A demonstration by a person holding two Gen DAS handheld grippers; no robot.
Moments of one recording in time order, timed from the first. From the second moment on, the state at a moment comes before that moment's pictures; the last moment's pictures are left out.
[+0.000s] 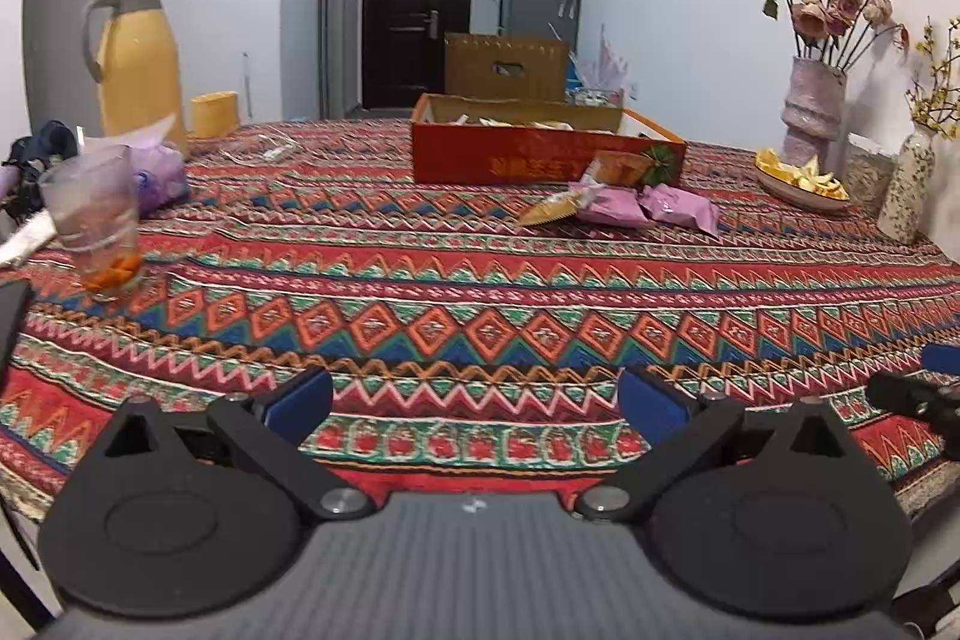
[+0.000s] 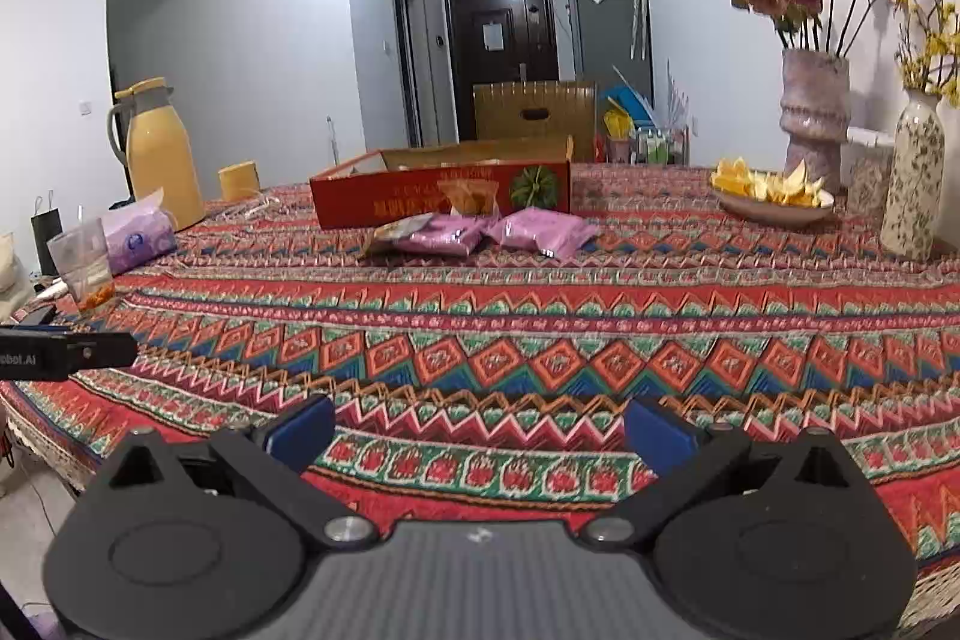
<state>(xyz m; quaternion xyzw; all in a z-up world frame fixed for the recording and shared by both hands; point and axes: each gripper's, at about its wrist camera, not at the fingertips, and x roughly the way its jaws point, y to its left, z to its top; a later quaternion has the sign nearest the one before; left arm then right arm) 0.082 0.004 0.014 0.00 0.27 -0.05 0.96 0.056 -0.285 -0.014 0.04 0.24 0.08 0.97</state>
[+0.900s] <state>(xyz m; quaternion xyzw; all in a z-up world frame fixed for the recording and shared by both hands) 0.211 -0.019 0.010 -0.01 0.32 -0.11 0.94 0.156 -0.281 -0.018 0.03 0.28 0.08 0.96</state>
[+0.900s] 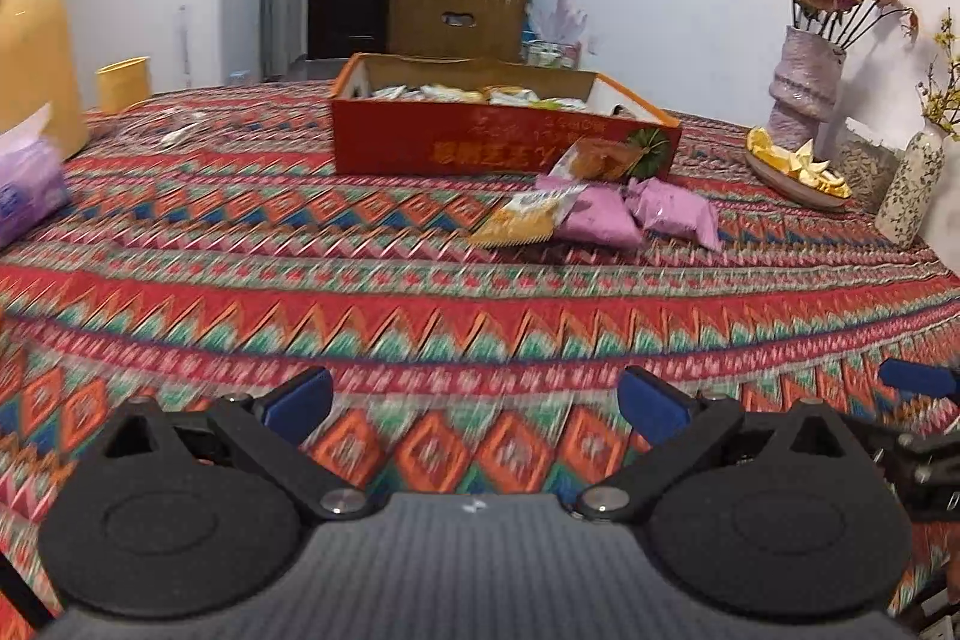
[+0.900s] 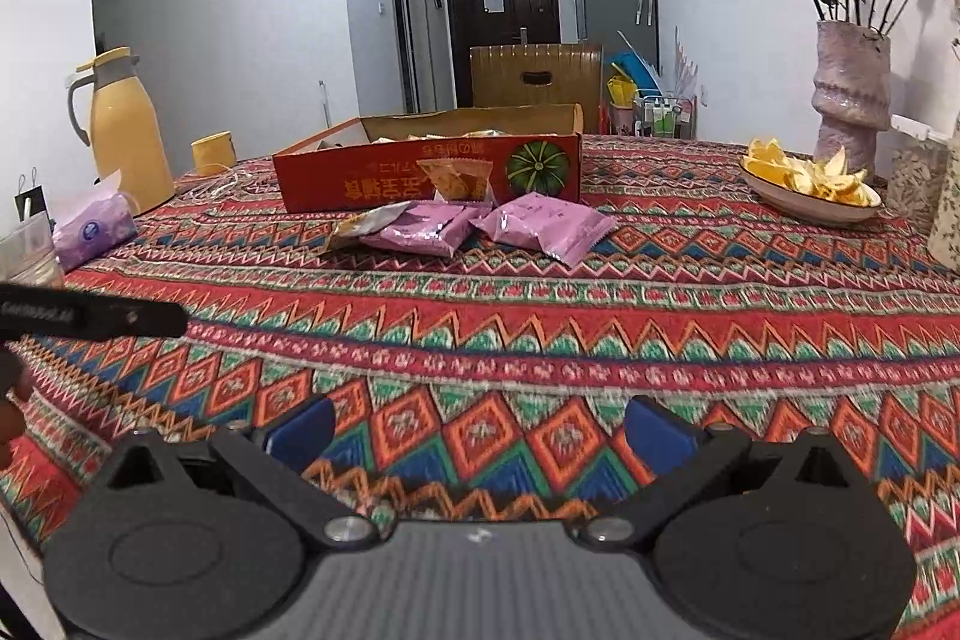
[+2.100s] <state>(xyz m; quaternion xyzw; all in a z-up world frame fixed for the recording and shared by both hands) 0.329 0.025 -0.005 -0.14 0.39 -0.20 0.89 0.380 -0.207 -0.010 0.04 0.36 0.13 0.92</state>
